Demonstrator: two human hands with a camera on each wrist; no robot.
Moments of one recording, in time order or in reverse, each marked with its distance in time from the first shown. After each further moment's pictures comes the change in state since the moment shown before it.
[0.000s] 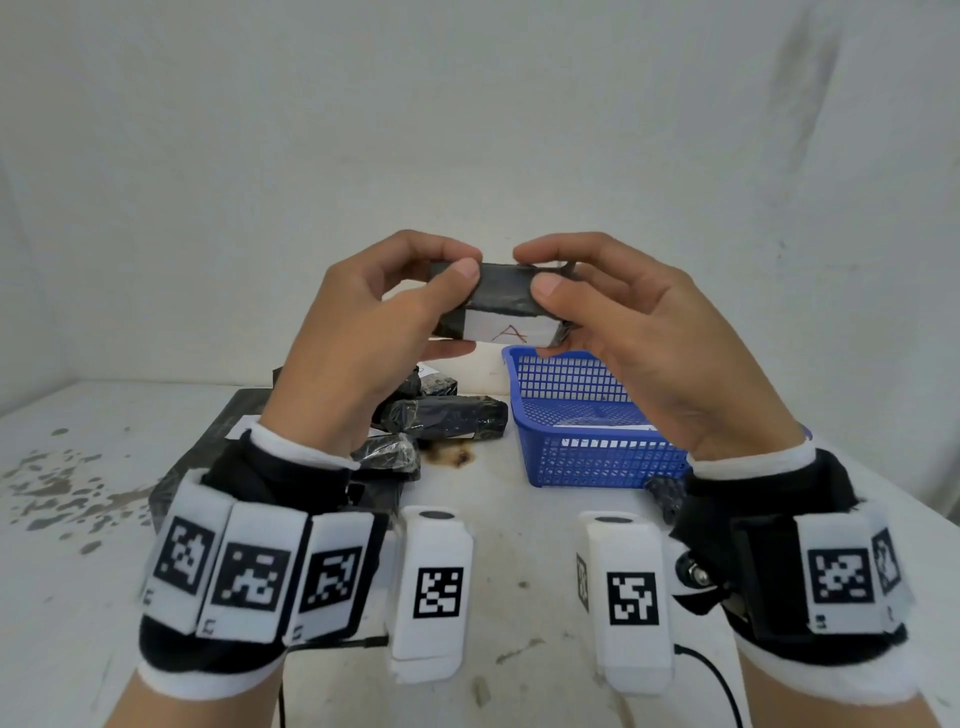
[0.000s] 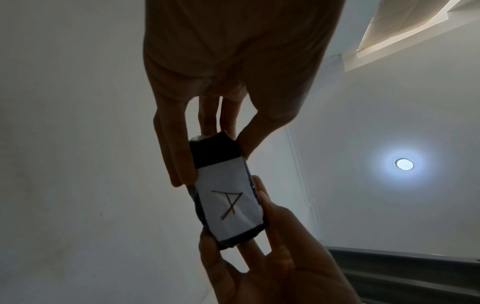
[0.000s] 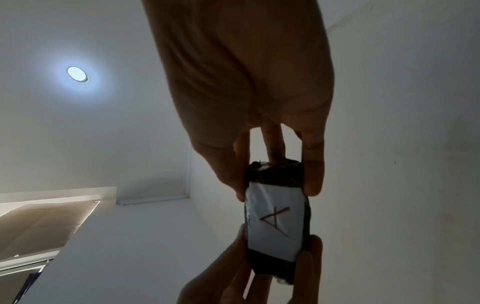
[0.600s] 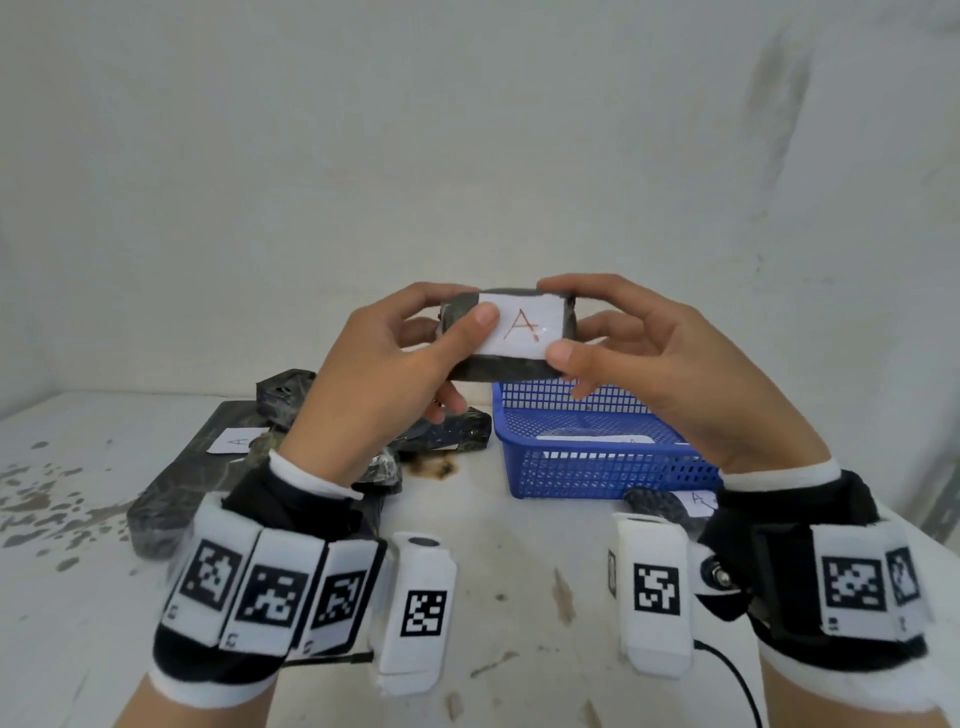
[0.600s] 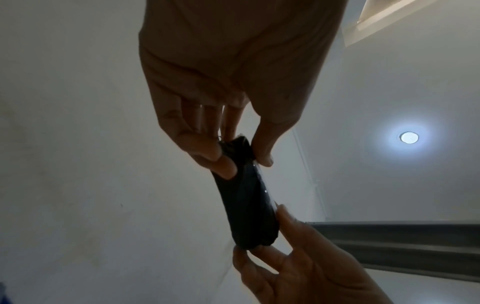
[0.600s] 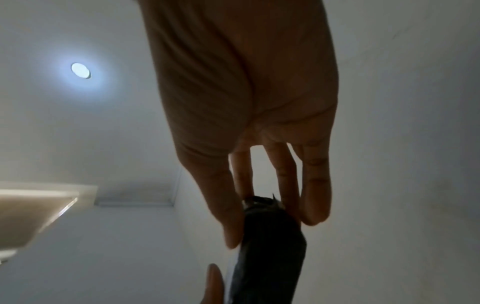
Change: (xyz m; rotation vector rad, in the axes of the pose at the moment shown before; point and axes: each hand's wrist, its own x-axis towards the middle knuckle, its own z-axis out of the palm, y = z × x) left_hand 0.002 -0.011 0.016 0.152 -0.019 -0.050; right_hand -0.010 -0.003 -0.043 -0.187 -0.088 0.094
